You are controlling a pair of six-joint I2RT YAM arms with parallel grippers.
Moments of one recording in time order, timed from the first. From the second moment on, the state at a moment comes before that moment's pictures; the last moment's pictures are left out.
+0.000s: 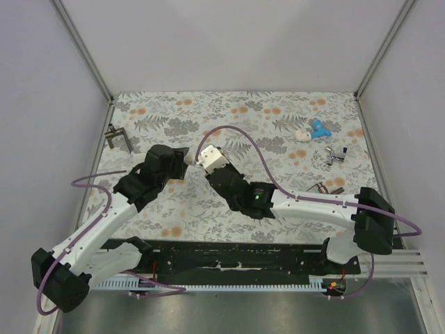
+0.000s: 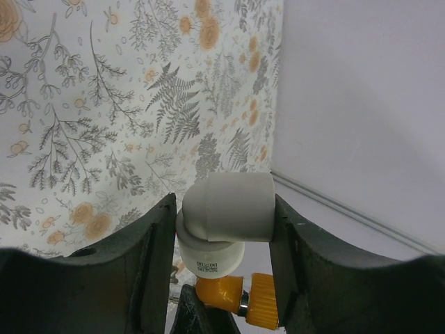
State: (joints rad) left arm -0.56 0.99 0.87 -0.54 -0.37 -1.81; right arm 1.22 1.53 1.11 -0.05 0.81 -0.08
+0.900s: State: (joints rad) left arm -0.60 0.79 0.61 -0.04 -0.49 -1.32; right arm 1.04 1.51 1.23 -0.28 0.33 0.28
